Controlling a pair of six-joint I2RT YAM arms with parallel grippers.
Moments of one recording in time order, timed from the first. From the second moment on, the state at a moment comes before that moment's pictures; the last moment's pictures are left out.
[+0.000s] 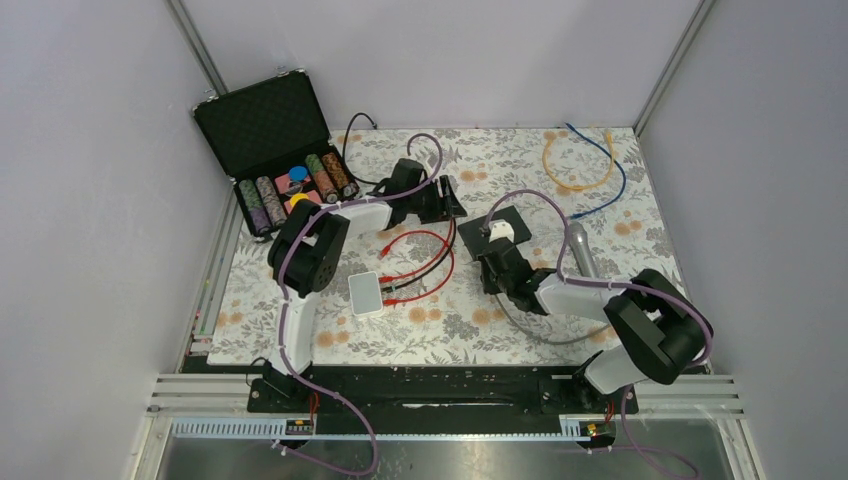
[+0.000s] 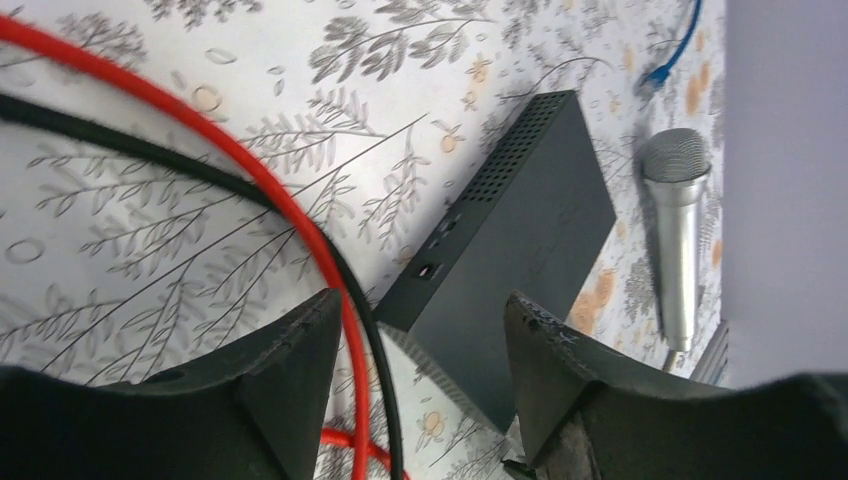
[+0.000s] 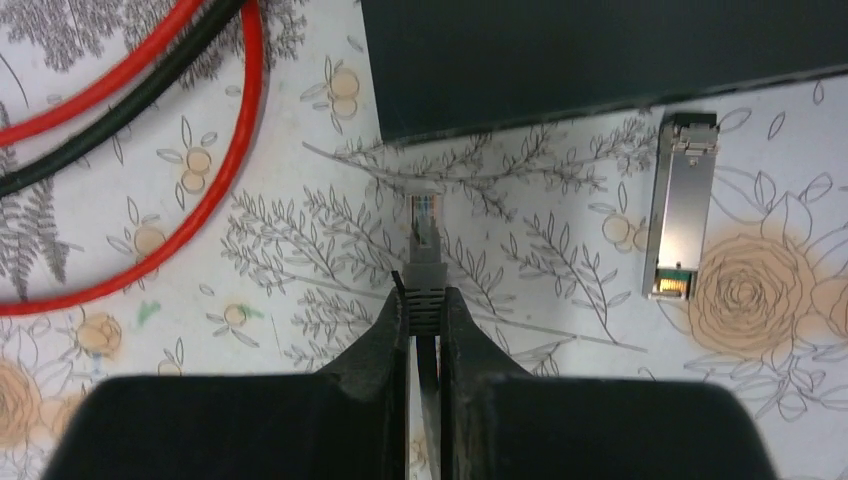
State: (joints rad) left arm -0.51 2.14 1.41 0.09 0.40 -0.68; right arm 0.70 1.48 0.57 0.09 0.24 0.38
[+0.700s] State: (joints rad) left arm -0.53 2.20 1.42 0.22 0.45 -0.71; right arm 0.70 1.58 0.67 0.07 0.29 0.45
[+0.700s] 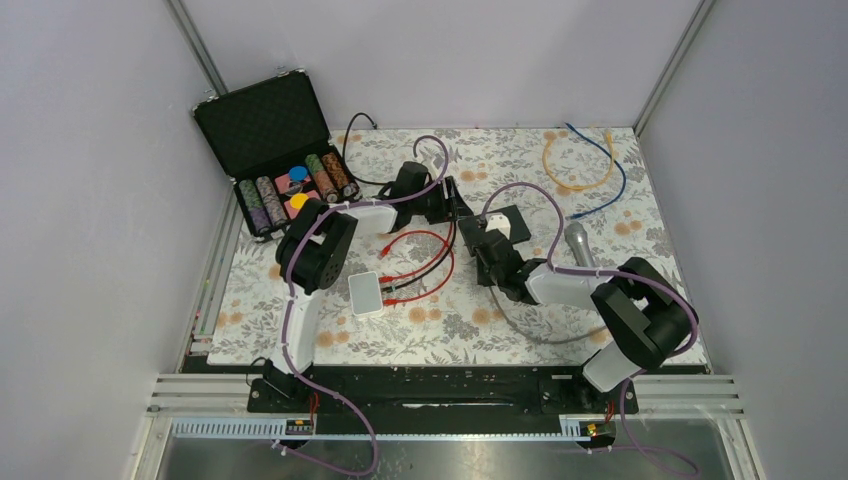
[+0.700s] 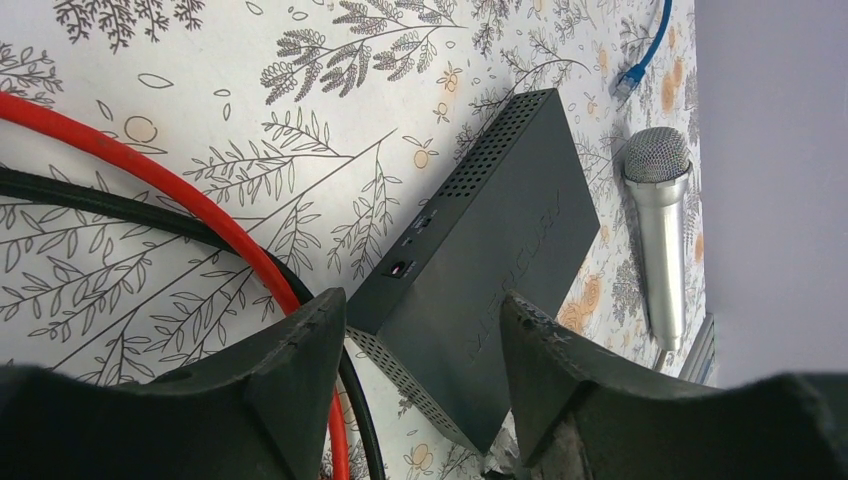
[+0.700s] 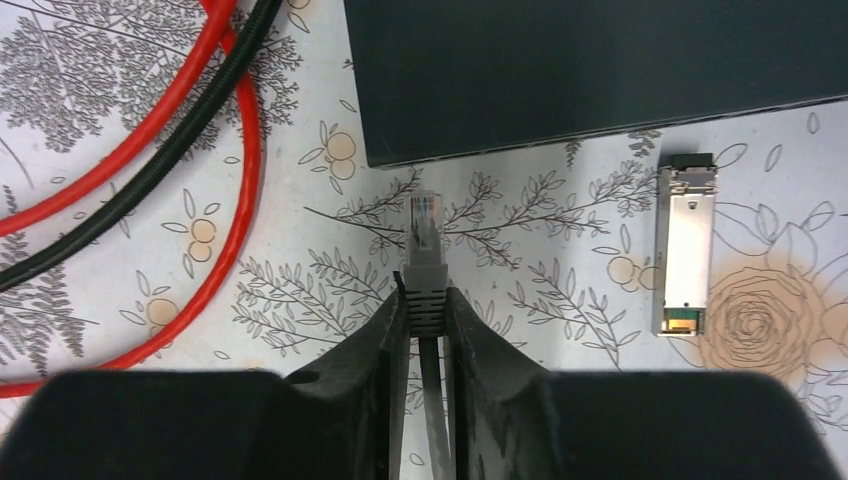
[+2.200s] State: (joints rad) left arm -0.57 2.28 1.51 0.21 0.45 -0.66; right arm 0.68 1.56 0.60 0.21 0.22 0.30
